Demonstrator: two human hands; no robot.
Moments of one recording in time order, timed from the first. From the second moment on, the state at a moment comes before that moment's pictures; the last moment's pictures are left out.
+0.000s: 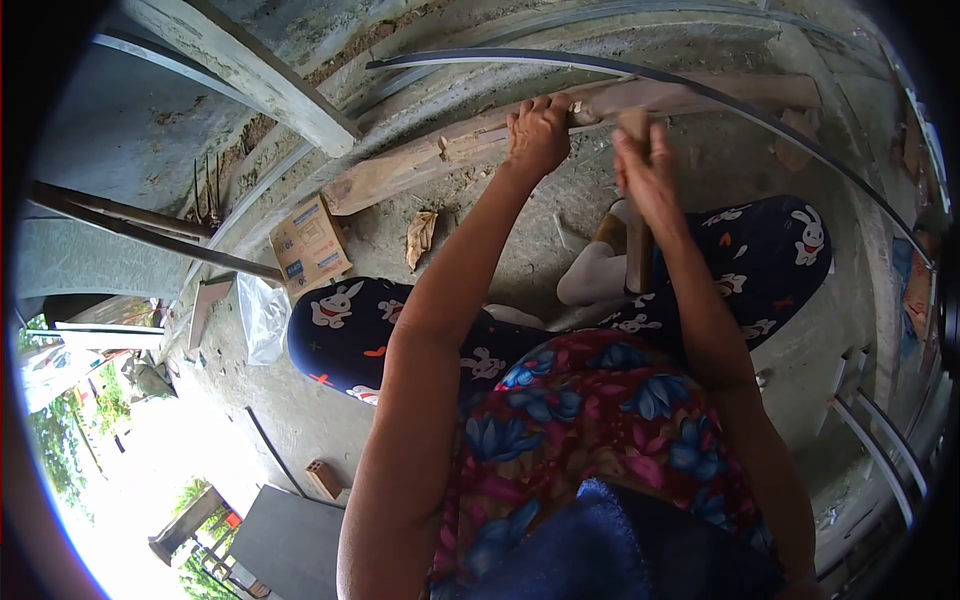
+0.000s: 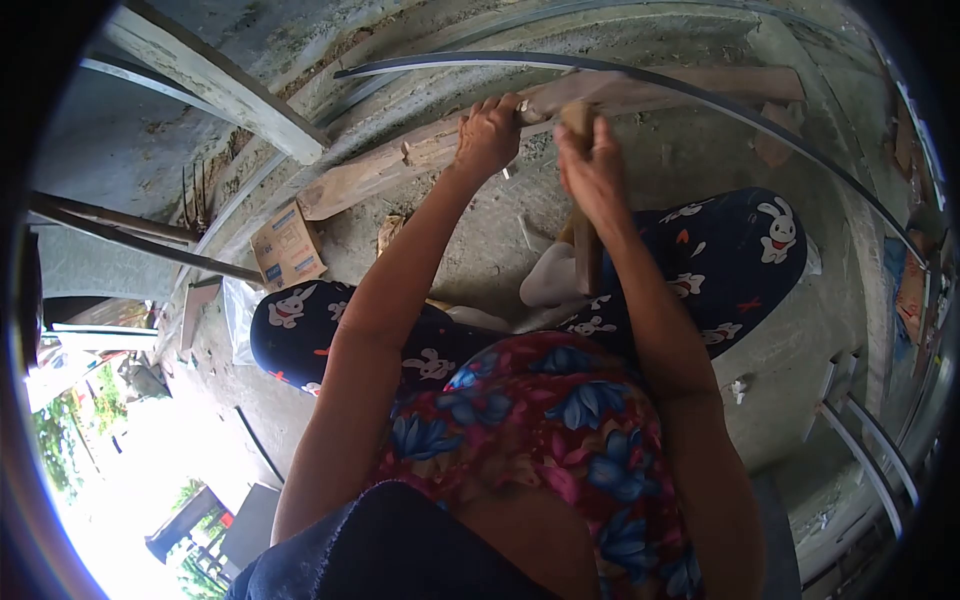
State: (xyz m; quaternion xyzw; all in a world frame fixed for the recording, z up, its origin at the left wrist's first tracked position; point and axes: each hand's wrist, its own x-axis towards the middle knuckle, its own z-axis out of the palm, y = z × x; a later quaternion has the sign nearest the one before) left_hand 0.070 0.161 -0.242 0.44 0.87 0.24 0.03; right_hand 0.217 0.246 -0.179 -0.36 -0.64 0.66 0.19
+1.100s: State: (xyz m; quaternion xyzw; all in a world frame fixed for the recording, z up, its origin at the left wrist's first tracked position) left_hand 0.077 0.156 -0.262 0.47 0.86 0.21 0.02; right_hand 0.217 0.255 -0.206 -0.37 -0.72 0.56 0.18
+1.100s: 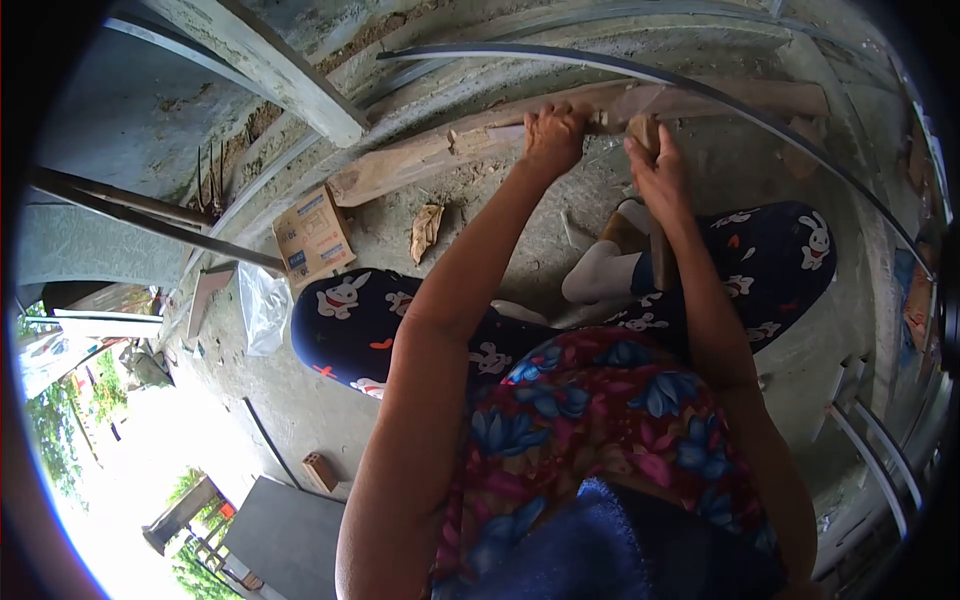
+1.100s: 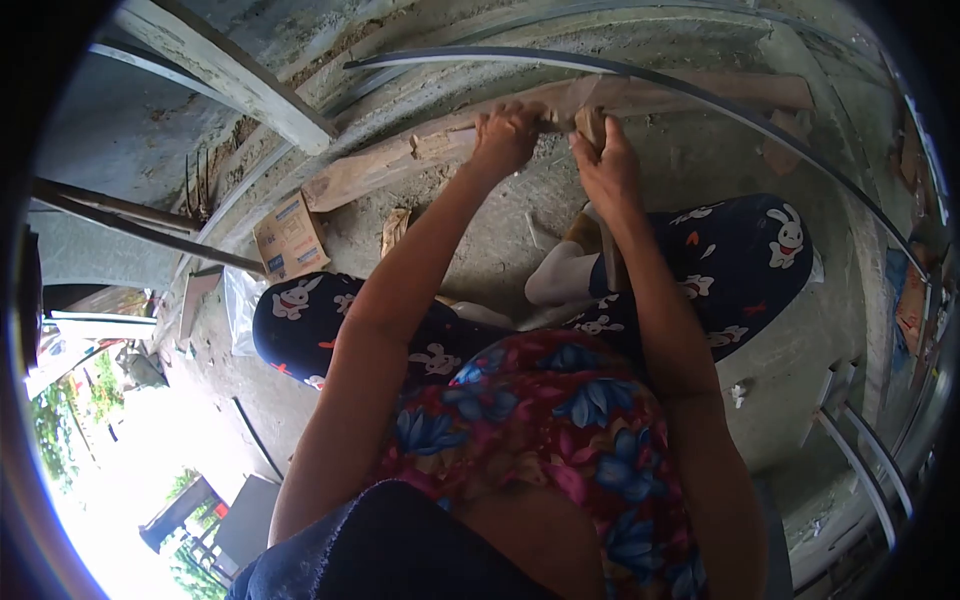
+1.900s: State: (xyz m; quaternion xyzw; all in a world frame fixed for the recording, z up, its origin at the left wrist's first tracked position) left_hand -0.036 0.081 -0.200 0.15 0.71 0.69 -0.02; right_hand 0.206 0.248 -0.161 -0.31 -0.59 0.72 0.18
